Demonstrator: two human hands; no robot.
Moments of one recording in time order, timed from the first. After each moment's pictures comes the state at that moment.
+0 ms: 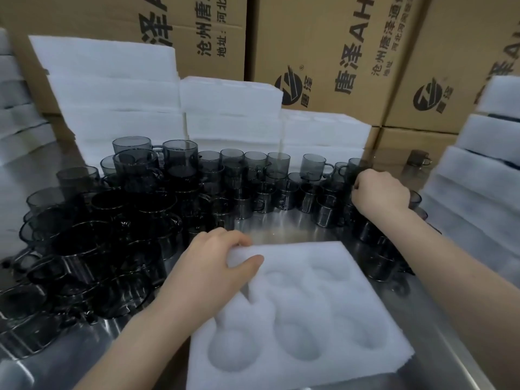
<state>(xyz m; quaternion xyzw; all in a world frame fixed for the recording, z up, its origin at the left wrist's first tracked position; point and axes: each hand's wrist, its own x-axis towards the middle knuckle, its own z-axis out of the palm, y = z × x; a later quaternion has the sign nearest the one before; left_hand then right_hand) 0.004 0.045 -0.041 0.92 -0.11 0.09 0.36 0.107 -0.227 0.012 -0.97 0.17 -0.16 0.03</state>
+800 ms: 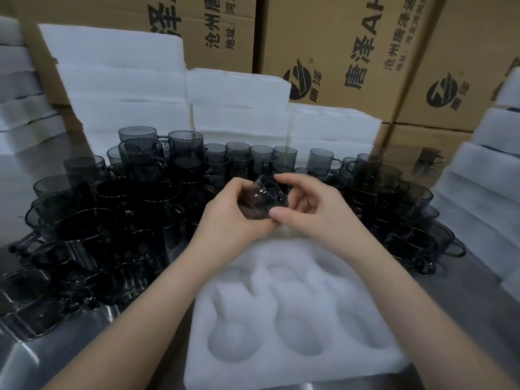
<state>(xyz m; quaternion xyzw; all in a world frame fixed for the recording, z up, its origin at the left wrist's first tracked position) 0.046 0.022 -0.029 0.79 -0.11 0.15 0.58 0.049 -0.147 -0.011 -0.82 -0.20 -0.11 0.52</state>
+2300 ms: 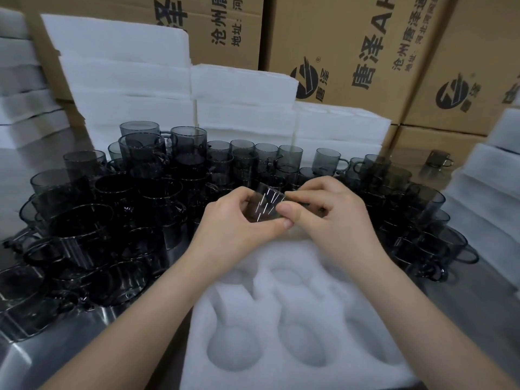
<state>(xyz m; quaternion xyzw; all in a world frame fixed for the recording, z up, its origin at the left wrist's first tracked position) 0.042 0.024 -0.033 0.83 -0.08 0.13 0.54 0.045 -0.142 -0.020 -0.86 -0.15 -0.23 0.42</state>
